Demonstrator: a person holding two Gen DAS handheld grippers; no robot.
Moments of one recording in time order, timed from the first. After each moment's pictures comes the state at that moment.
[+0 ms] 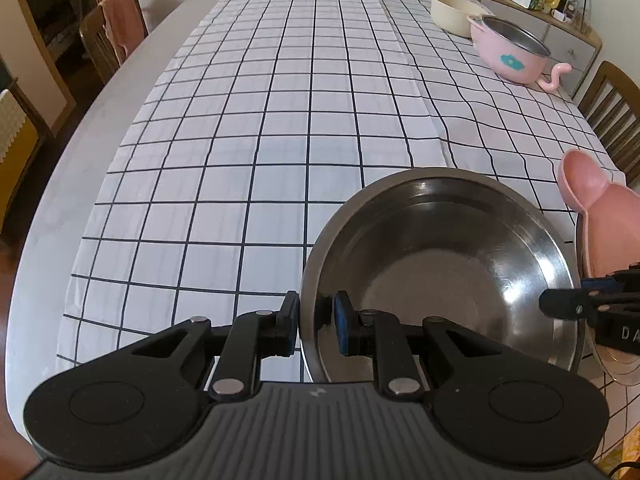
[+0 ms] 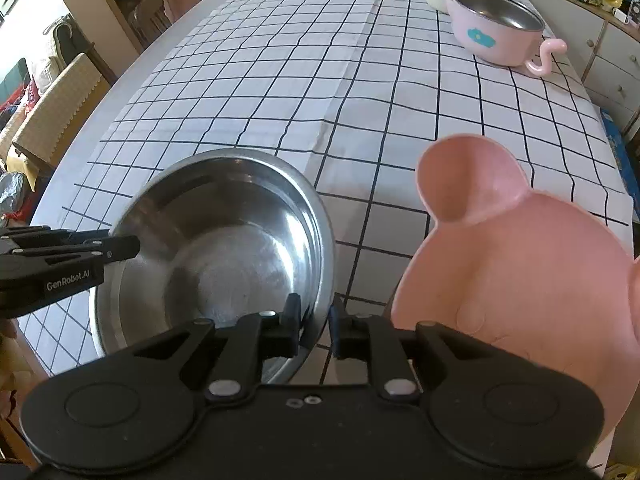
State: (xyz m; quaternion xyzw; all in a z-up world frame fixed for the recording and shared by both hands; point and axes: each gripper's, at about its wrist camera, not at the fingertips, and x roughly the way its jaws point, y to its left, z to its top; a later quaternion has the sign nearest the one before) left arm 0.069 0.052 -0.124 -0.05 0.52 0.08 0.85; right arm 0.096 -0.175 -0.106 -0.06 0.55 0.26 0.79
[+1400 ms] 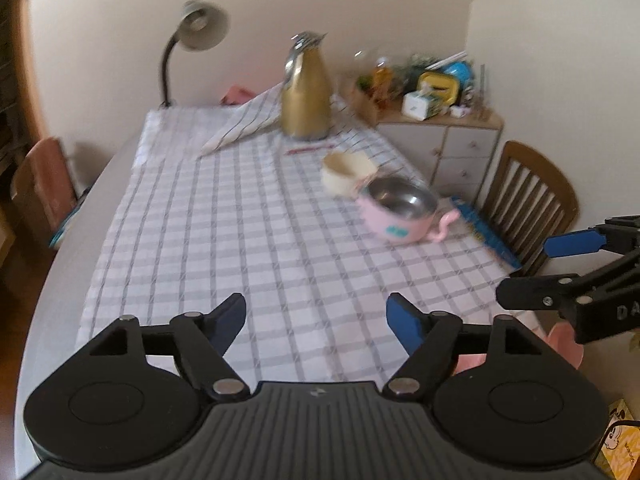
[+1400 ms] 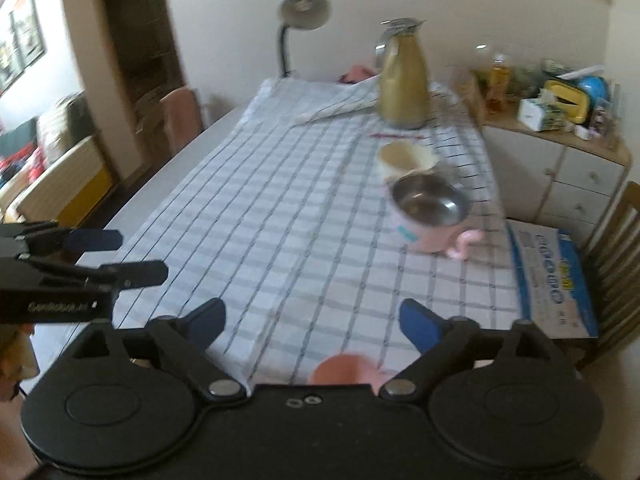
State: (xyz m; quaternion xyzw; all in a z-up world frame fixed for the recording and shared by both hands) left arm 0.142 0.004 0.007 -0.01 0.35 -0.04 0.94; right arm 0.154 -0.226 0.022 -0.05 0.39 0.25 0.88
